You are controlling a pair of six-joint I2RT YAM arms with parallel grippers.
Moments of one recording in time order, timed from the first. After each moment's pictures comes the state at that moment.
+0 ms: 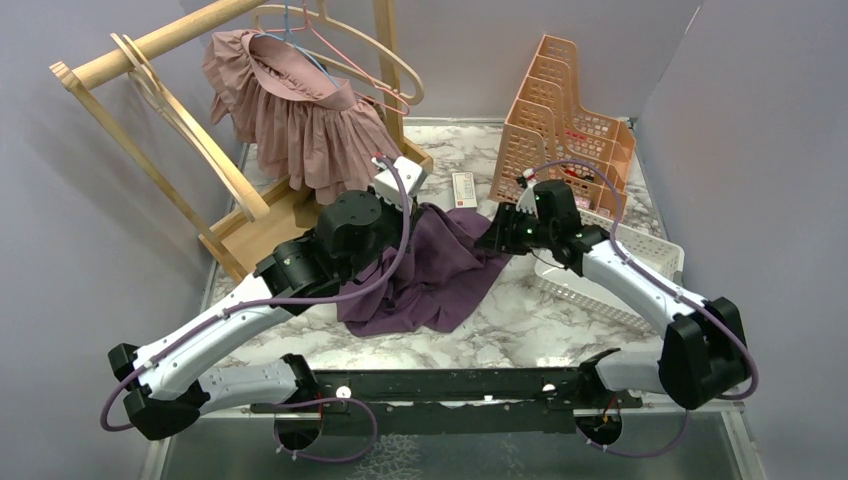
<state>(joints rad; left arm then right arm) -0.98 1.04 1.21 -0.42 -0.33 -0.11 0.42 1.26 0.84 -0.24 -0.37 0.51</state>
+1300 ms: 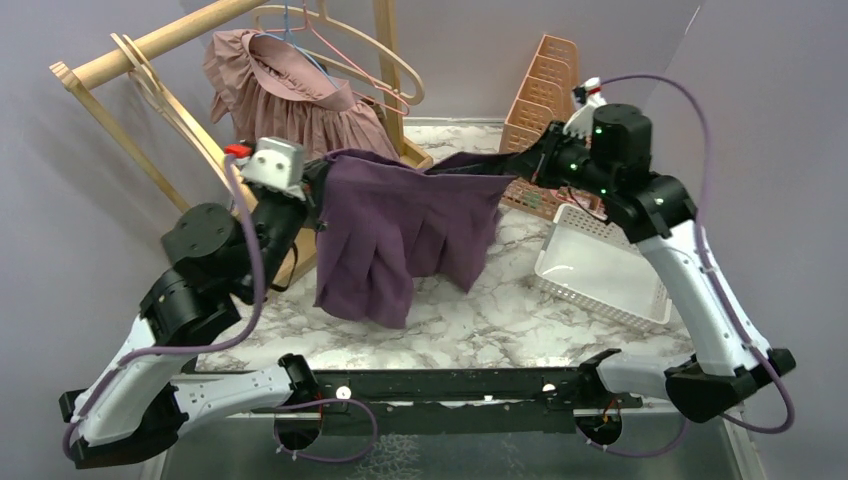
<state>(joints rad) -0.98 0.85 1.47 -0.52 -0.61 0.12 0.44 1.25 1.51 -0.67 -0.16 0.55</state>
